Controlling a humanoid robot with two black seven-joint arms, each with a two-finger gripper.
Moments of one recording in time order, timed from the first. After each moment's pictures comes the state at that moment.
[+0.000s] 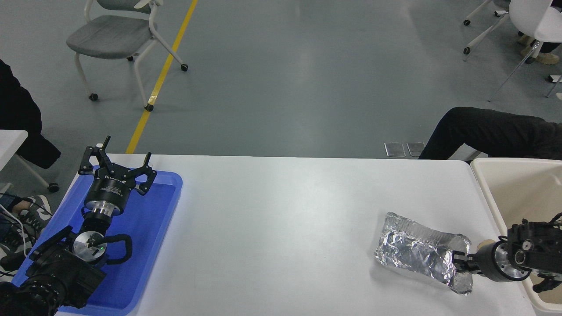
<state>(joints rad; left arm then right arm) -0.64 0.19 -0.89 -0.20 -0.21 -0.79 -0.32 1.05 -0.76 -0.63 1.04 -0.71 0.24 -0.05</state>
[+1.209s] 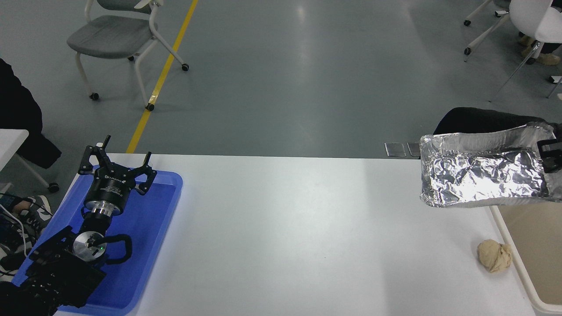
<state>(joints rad) -0.64 0.19 -0.89 -0.20 -0.21 -0.79 -0.32 2.45 -0.76 -1.52 1.51 -0.60 0.62 -0.06</state>
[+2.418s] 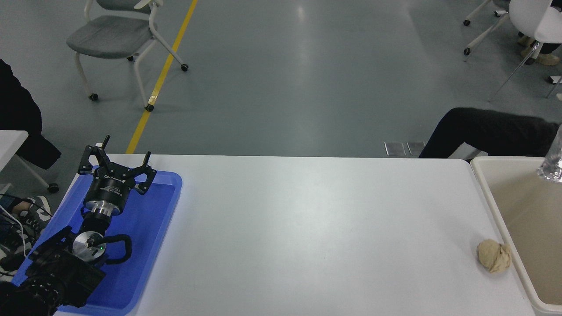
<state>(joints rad) -0.64 0.19 -0.89 -0.20 -0.21 -0.79 -0.32 1.18 -0.94 -0.79 0.54 -0.60 0.25 -0.06</state>
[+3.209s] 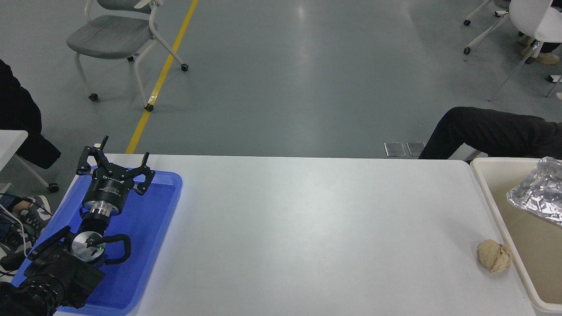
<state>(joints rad) -0.63 0.20 -0.89 -0.20 -0.21 -0.79 -0.32 0.75 -0.72 -0.39 0.26 -0.46 0.14 -0.08</state>
